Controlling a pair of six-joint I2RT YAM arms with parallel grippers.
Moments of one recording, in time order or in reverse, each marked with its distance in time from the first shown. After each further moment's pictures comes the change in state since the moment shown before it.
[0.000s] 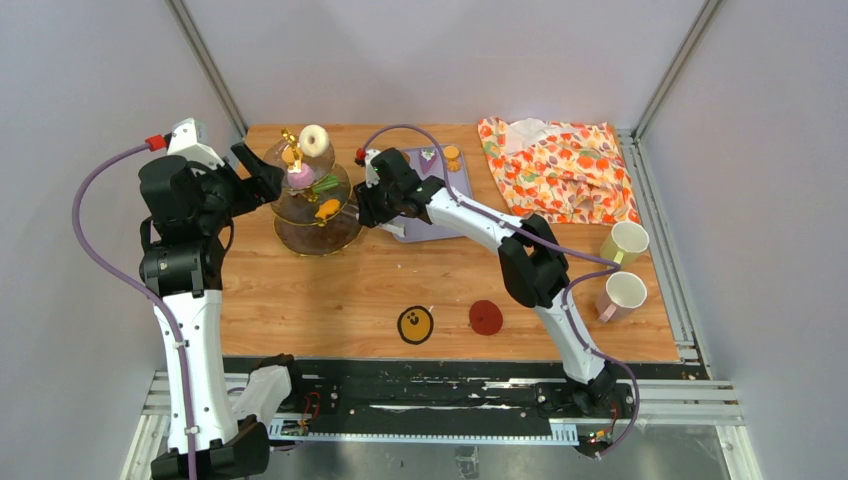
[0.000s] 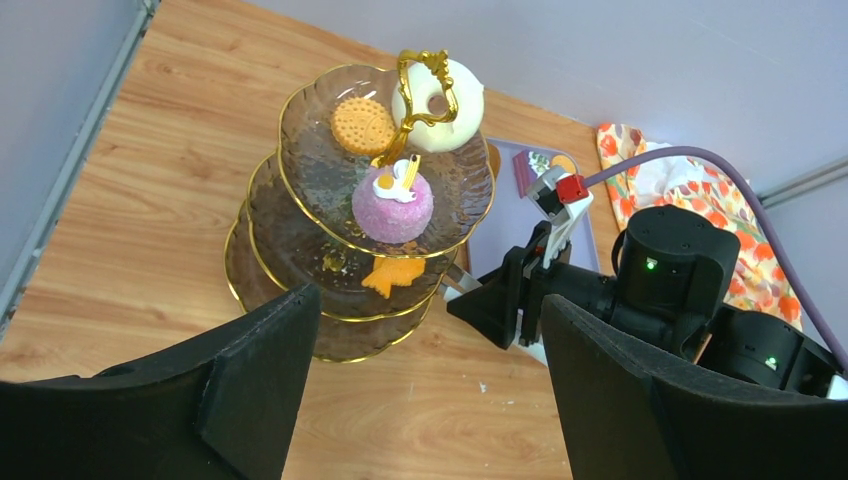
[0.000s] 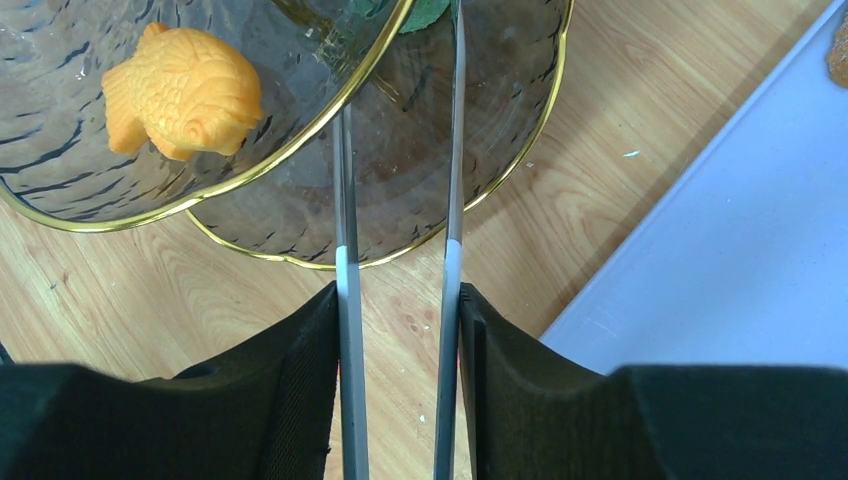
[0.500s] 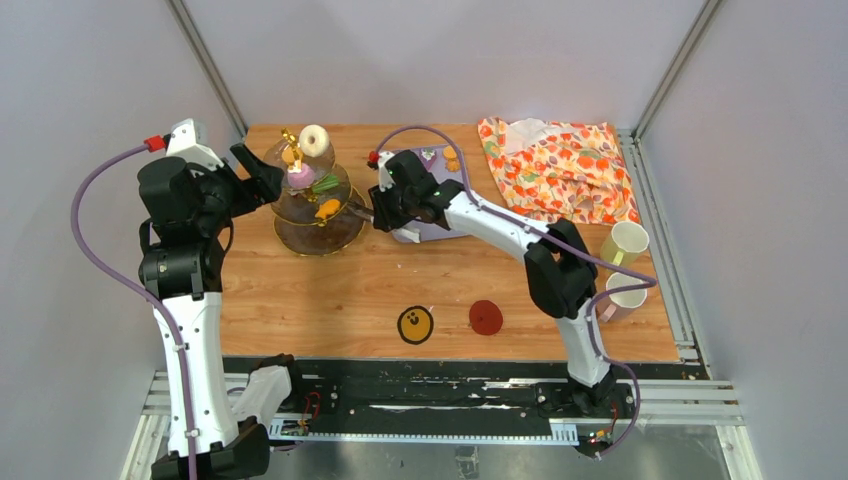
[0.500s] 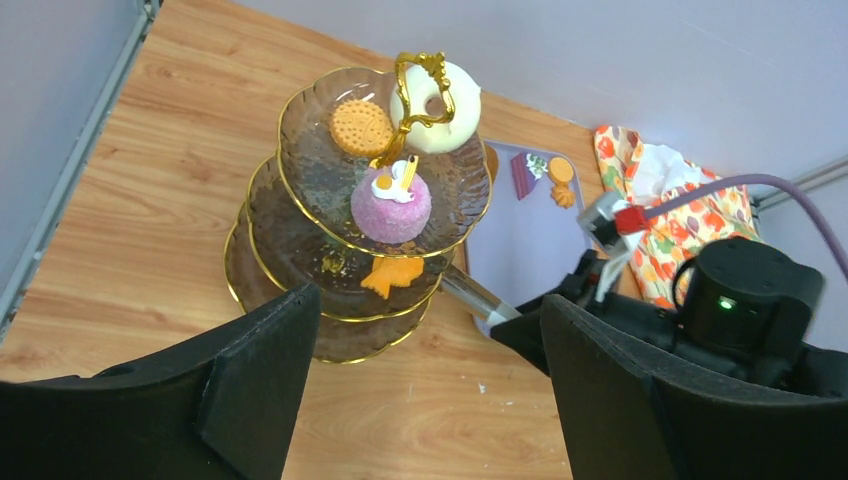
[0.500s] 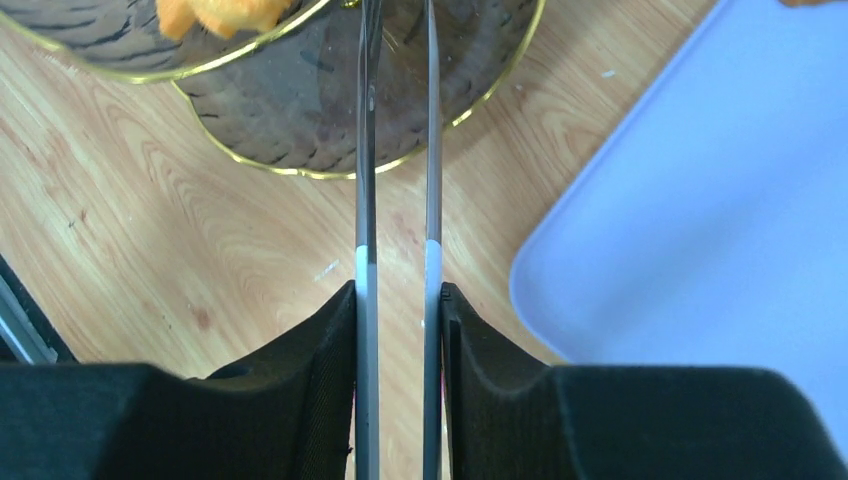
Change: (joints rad) left arm 0.000 -0.008 0.000 0.000 0.001 0.000; right arm 0.000 -0.165 -0.190 0.008 0.009 -0.014
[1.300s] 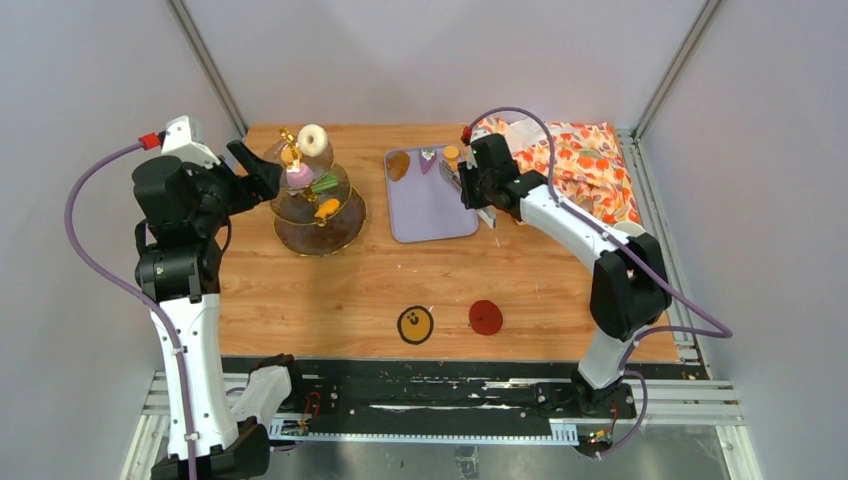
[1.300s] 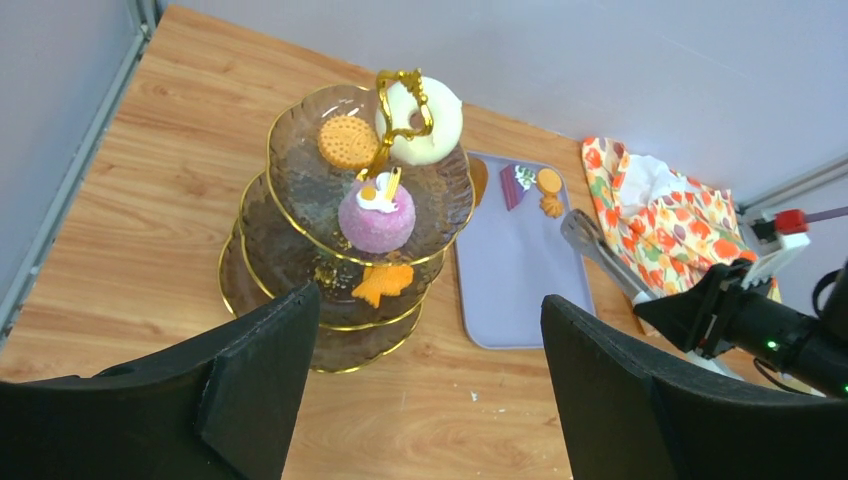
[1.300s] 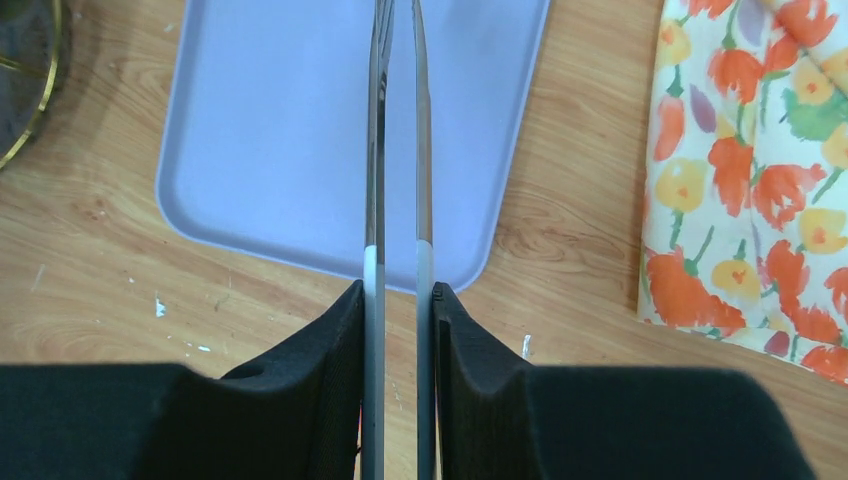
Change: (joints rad) left arm 0.000 -0.002 0.027 -0.001 0.008 -0.008; right arm -0.277 -0.406 -0.399 -0.018 0.238 -0.040
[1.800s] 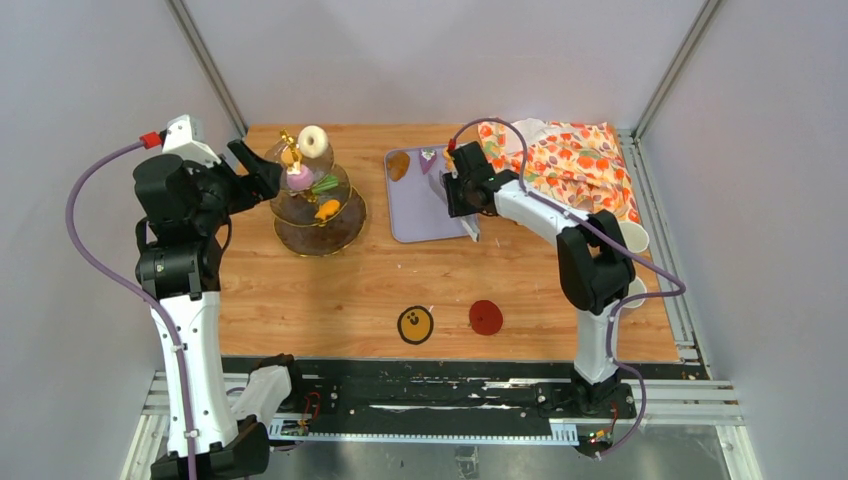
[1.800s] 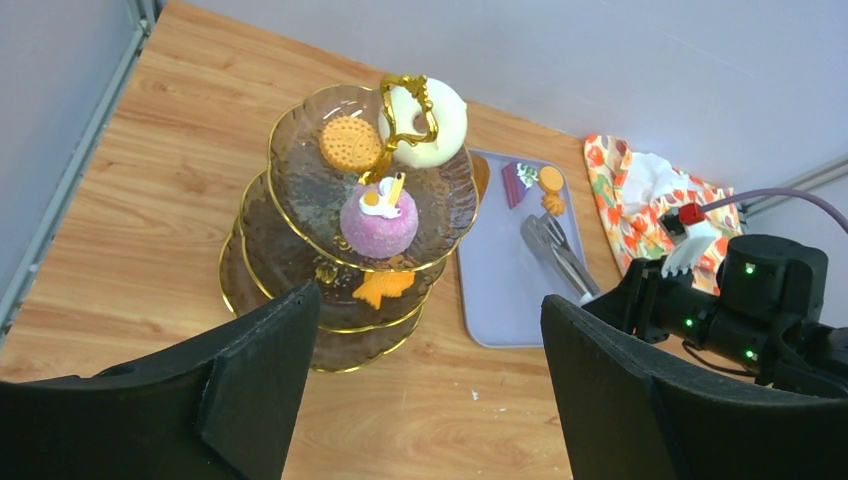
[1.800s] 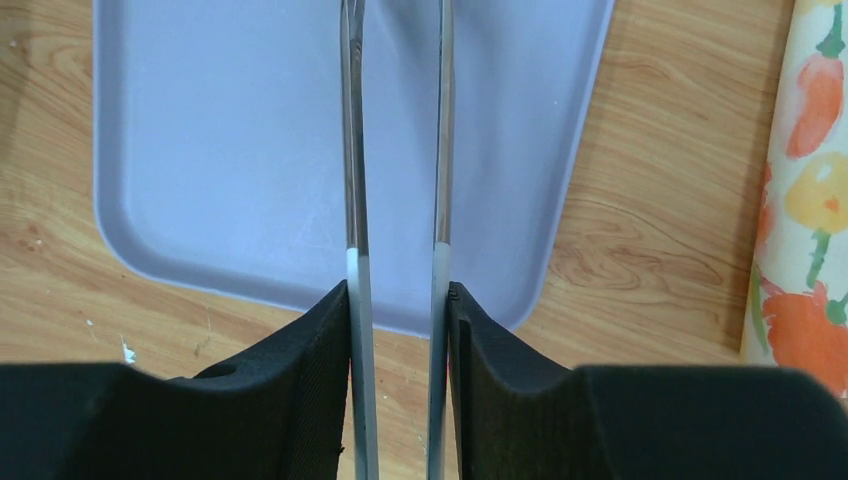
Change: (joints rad) left arm 0.000 0.007 0.005 0.000 0.000 0.000; right arm 0.013 0.237 0.110 -0.042 0.009 0.072
